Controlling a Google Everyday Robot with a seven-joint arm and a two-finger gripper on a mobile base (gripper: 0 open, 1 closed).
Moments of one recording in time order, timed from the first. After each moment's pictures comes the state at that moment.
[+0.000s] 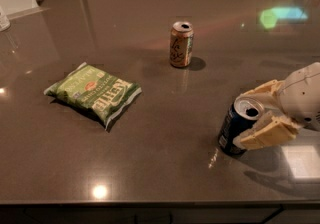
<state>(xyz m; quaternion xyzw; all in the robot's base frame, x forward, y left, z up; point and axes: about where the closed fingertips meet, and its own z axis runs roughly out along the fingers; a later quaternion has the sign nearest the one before) 0.388 -0.170 0.894 -0.56 0.76 0.17 0.29</state>
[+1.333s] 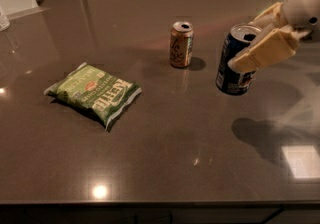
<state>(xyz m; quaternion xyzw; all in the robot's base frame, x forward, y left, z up) 0.450 -0.153 1.008 -0.53 0.77 0.17 0.31</state>
